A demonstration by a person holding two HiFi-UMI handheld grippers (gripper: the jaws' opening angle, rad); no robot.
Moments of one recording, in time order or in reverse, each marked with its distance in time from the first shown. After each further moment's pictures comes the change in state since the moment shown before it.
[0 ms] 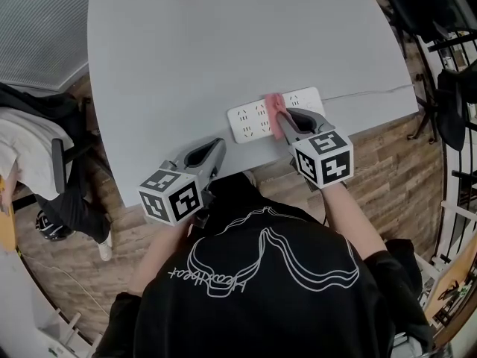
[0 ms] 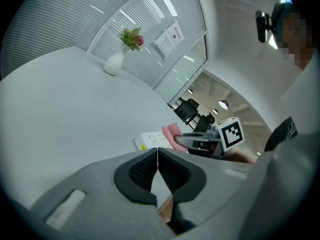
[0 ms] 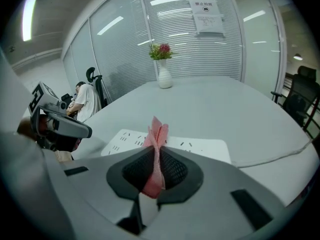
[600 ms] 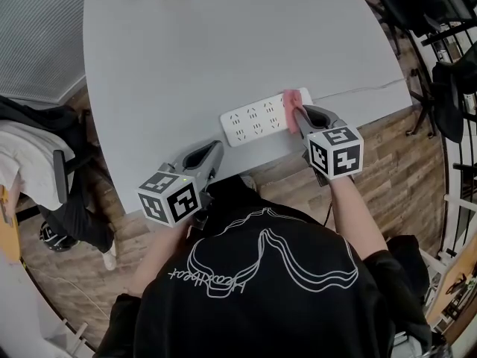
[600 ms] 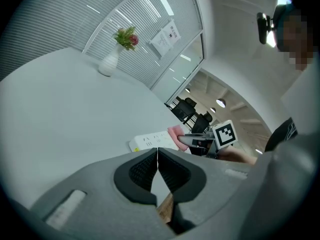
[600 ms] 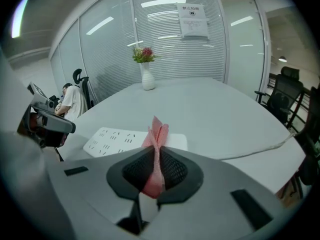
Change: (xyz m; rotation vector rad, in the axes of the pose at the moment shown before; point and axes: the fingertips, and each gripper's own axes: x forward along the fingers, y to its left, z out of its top) left arm 0.005 -0.013 0.003 0.028 0.005 -0.020; right arm -0.026 -0.059 -0.014 0.061 -0.017 -0.127
